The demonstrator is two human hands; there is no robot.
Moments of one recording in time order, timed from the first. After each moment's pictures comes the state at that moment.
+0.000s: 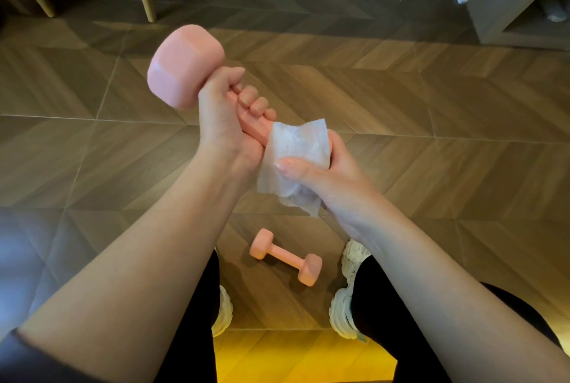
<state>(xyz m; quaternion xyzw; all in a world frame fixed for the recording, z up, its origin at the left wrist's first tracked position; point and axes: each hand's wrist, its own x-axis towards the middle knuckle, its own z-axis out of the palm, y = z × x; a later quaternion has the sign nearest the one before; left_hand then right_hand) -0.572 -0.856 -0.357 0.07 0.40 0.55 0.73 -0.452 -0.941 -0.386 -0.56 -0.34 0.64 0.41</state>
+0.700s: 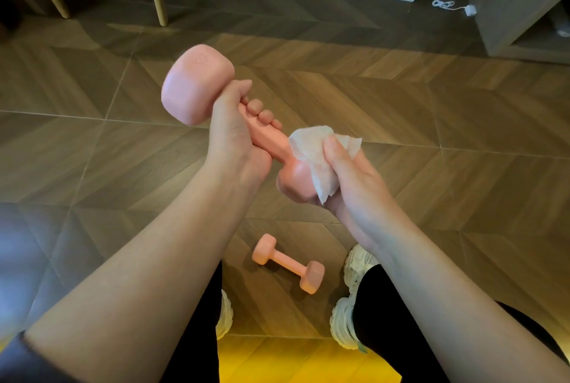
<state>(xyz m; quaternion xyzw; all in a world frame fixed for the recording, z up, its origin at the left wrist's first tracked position) -0.576 -0.855 -0.361 0.03 0.43 0.55 0.71 -0.452 -0.940 -0.379 -0.56 -0.31 0.63 0.45</state>
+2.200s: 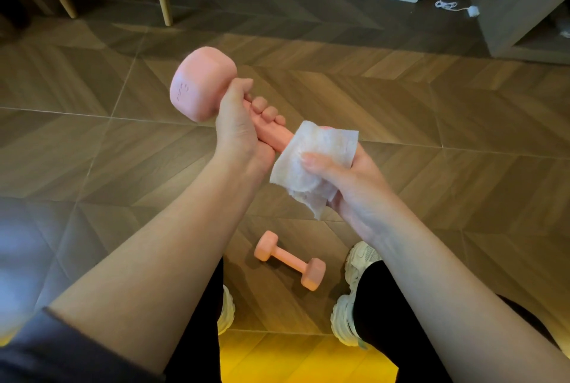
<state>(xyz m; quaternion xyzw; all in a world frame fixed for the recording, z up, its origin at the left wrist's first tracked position) -0.575 -0.856 -0.366 0.02 0.42 0.56 0.71 -0.447 -0.941 -0.381 -0.53 -0.26 0.67 0.45</state>
